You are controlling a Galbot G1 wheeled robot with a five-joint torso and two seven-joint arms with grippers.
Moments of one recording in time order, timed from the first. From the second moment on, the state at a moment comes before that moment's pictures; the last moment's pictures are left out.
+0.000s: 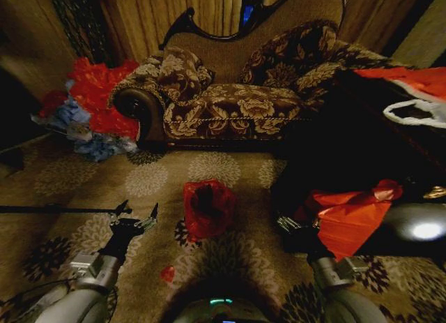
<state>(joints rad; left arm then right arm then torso) 1.87 -1.25 -0.85 -2.50 -0.33 0.23 -0.04 -1.74 1.29 0.60 2.39 0.42 -0.12 0.05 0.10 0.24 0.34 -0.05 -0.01</state>
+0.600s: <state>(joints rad) 1.87 -1.24 -0.85 -2.50 -0.34 0.24 -0.04 -1.74 1.29 0.60 2.39 0.42 -0.12 0.05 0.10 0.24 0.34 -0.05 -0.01</state>
